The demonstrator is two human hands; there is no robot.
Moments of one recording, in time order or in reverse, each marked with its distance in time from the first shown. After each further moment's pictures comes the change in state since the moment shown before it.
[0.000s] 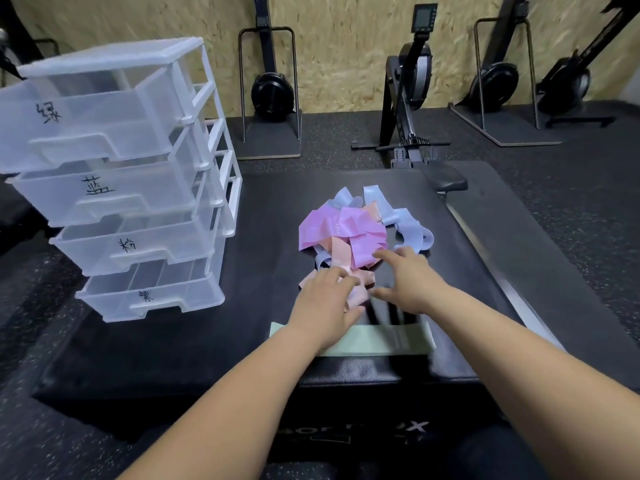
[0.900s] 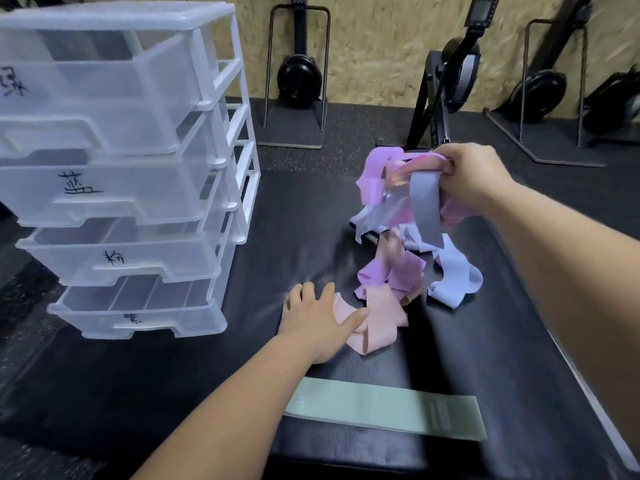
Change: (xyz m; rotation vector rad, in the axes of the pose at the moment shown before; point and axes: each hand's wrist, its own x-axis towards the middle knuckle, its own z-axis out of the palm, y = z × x) left_hand 0.046 -0.068 0.001 -0.068 -0.338 -0.509; right_hand 0.180 -0.029 -0.155 -0.085 0.468 -0.188
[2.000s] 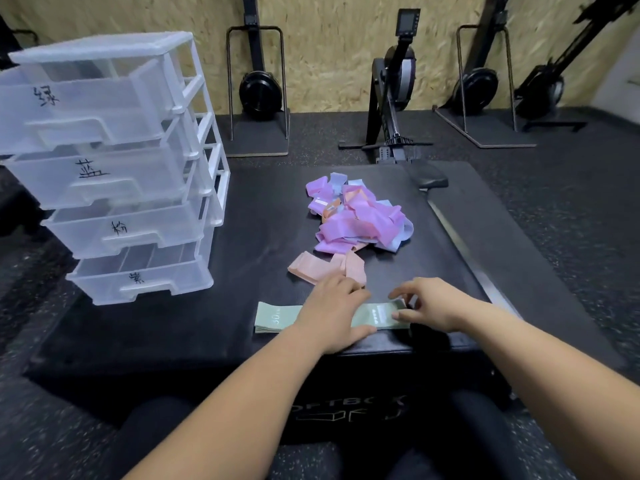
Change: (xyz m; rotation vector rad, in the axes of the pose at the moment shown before) left_hand -0.111 0.064 0.055 0.205 0.302 0.706; right_hand -0.313 0.037 0.025 0.030 -0.621 0.052
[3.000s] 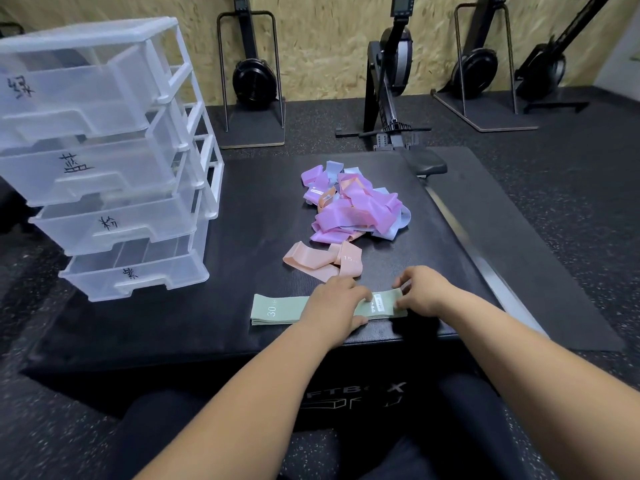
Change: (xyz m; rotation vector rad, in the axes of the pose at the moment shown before) left_hand 0.003 0.012 0.008 -0.102 -0.132 -0.133; right_hand 0.016 -0.012 0.019 0.314 0.062 0.353
